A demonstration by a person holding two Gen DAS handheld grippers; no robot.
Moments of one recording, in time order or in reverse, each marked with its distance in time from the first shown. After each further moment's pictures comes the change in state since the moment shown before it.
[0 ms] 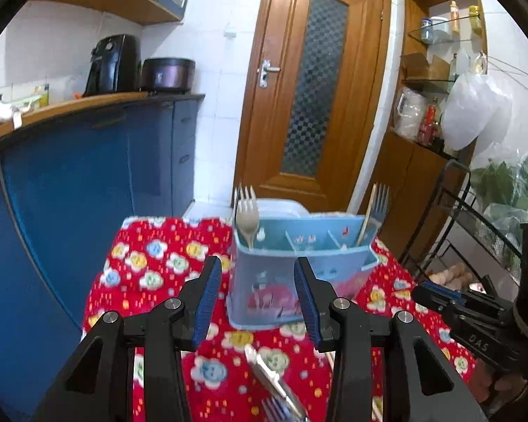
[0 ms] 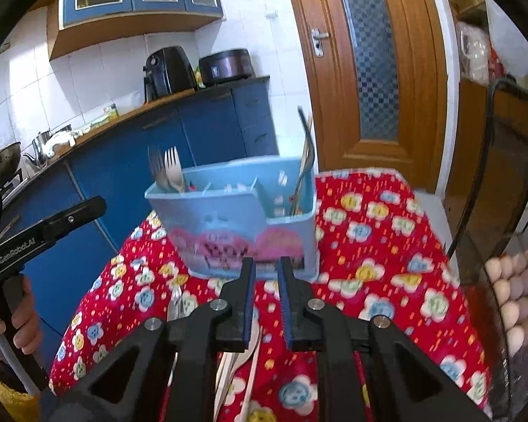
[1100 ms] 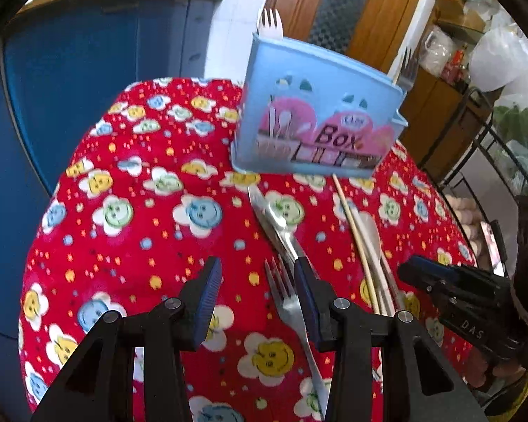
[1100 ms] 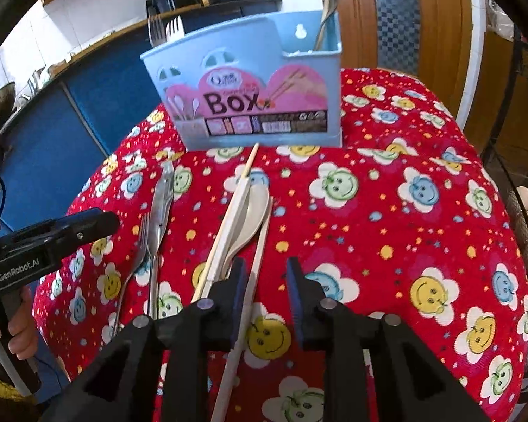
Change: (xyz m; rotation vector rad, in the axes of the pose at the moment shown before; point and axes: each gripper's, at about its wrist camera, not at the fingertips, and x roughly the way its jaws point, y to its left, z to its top) left arm 0.029 0.008 -0.109 -0.098 0.370 0.013; right arm 0.042 0.003 -0.076 -0.041 0.315 0.030
